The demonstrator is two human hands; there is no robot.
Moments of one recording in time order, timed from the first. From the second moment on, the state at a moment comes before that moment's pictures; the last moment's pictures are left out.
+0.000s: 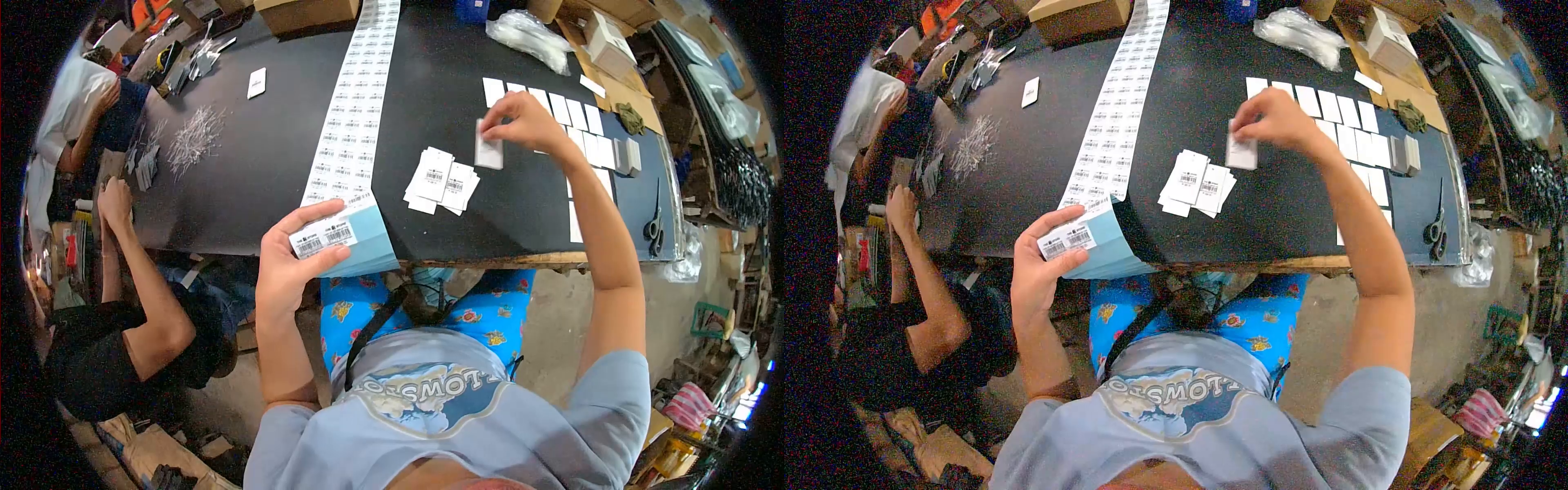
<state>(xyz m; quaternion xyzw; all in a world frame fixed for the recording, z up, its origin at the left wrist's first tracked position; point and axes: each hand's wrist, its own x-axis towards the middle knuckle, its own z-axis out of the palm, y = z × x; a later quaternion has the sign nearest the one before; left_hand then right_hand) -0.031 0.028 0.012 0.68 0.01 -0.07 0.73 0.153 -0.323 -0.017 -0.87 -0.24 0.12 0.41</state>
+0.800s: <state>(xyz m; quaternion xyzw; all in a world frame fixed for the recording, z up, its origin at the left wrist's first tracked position) -0.035 0.031 0.003 0.65 0.01 -0.10 0.76 0.079 -0.233 -0.079 -0.92 -0.24 -0.15 0.28</state>
